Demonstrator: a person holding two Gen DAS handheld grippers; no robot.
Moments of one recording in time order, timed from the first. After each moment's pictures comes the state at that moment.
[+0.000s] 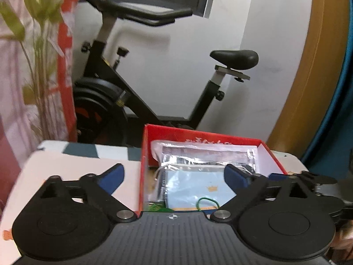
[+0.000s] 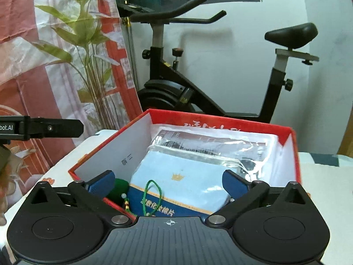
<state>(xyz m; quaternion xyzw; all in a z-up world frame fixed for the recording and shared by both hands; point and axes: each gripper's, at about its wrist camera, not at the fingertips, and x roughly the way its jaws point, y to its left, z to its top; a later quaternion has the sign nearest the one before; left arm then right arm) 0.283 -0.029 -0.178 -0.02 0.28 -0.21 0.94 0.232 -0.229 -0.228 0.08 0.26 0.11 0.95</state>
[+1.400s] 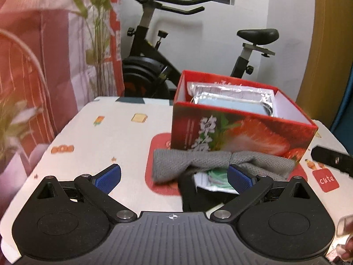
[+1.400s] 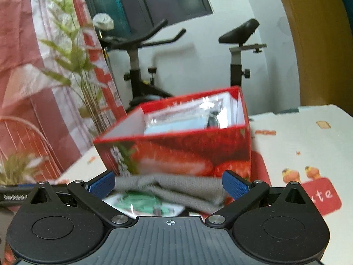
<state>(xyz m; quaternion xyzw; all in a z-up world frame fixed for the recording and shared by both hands) 0.123 -0.005 -0.227 0.01 0.30 -0.09 0.95 0.063 -0.219 -0.280 0.17 0.21 0.04 0.96</state>
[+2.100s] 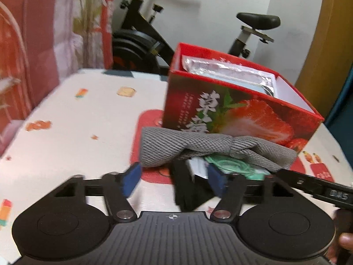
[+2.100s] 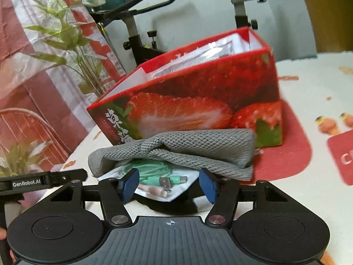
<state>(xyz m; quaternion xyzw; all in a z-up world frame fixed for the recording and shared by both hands) 0.160 0.000 -0.263 -0.02 0.36 -0.12 0.93 0.109 -0.215 -0.334 0.25 0.28 0.09 0.92</state>
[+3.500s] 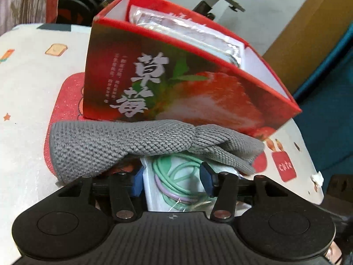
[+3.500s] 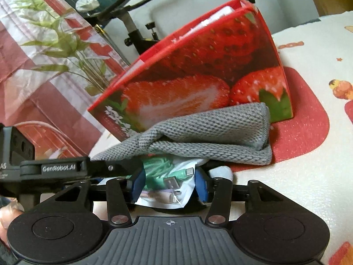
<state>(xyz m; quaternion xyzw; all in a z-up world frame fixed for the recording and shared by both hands) 0.227 -0.046 -0.309 -0.09 0.46 -0.26 0.85 0.115 -0.231 -0.357 0.32 0.29 0.14 0.89</state>
